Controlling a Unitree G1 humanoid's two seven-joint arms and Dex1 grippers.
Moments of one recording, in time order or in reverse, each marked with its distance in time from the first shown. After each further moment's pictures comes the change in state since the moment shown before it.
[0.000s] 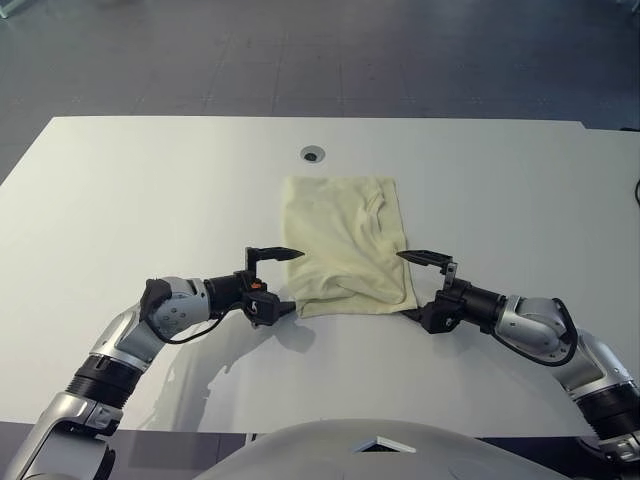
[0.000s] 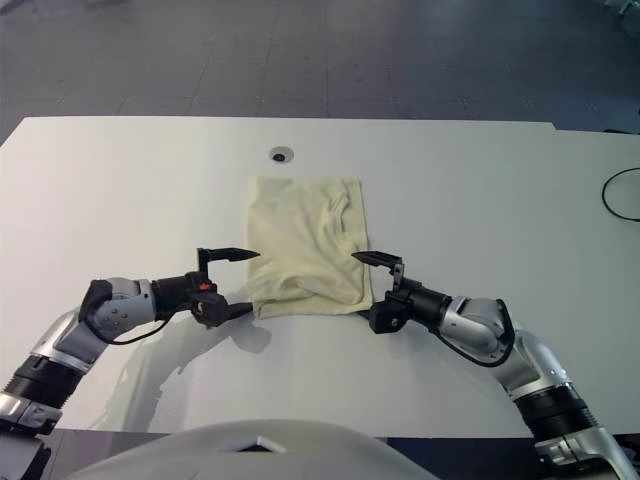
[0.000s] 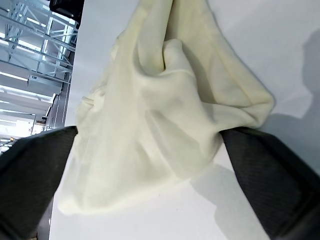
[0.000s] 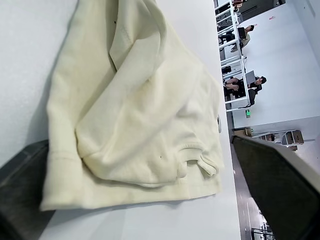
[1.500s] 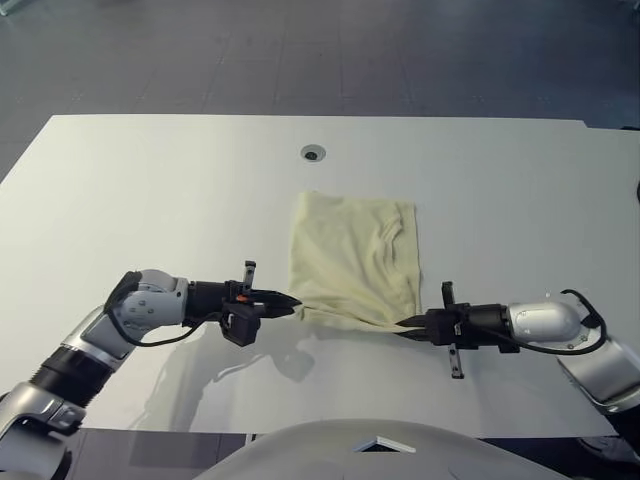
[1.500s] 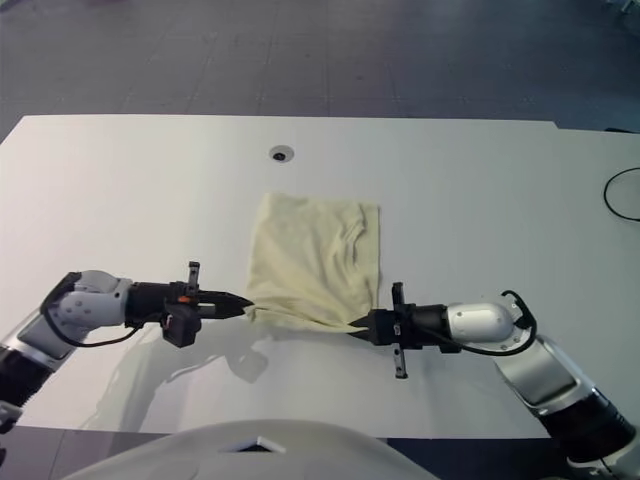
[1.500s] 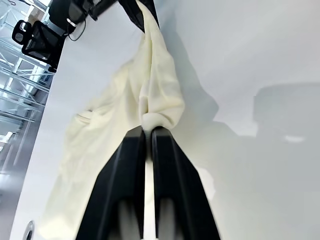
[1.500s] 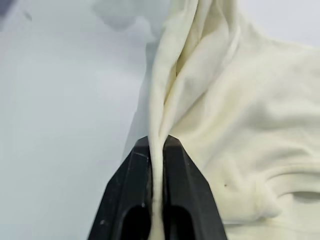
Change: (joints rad) left arm 0.055 0.293 -0.082 -0.240 -0.561 0.042 -0.282; right arm 0.026 -0.219 -0.006 -0.504 0.672 0.801 0.613
